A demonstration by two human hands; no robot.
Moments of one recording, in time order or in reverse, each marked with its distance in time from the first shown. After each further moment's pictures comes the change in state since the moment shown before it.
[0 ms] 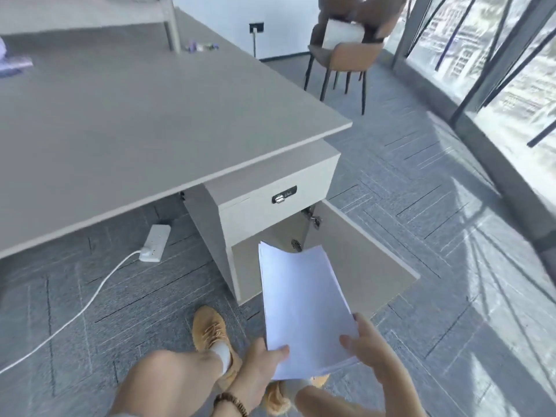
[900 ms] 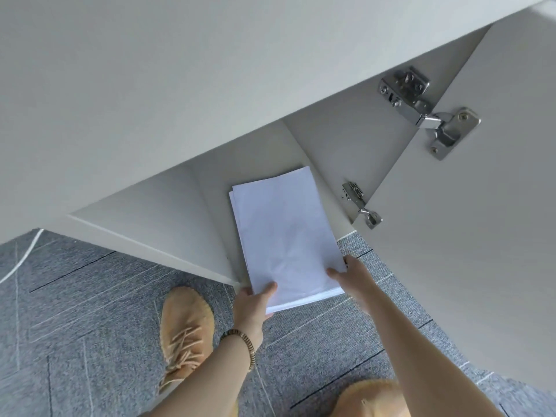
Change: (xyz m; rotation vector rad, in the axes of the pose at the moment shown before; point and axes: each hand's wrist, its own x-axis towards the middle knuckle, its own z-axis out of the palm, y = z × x) left_hand 0.435 -0.085 -0.034 -0.248 0.471 -0.120; right_hand 0.480 0.092 0.160 -0.087 -0.132 0.084
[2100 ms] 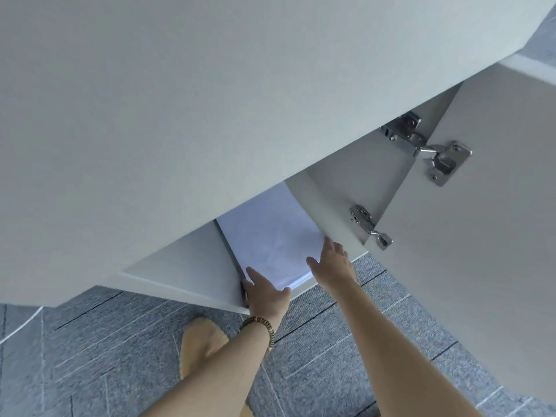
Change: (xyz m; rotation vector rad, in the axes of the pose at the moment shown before) left_hand -0.001 0.072 0.020 0.708 0.126 0.305; right_hand 0.011 -0.084 0.038 -0.479 0.126 -0.229
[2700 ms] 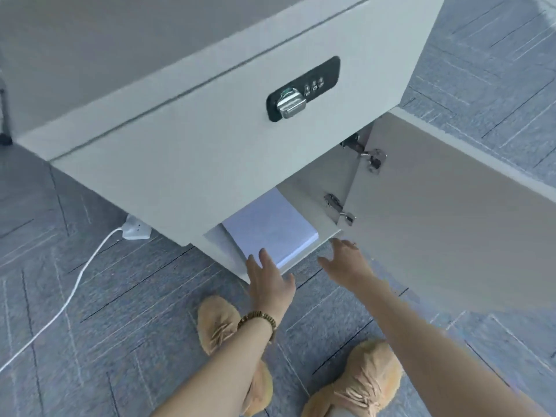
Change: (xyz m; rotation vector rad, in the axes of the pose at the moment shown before) left_hand -0.128 0.018 -0.076 0.271 -0.007 0.371; right_hand -0.165 -0.002 -0.082 -0.003 0.059 0.015
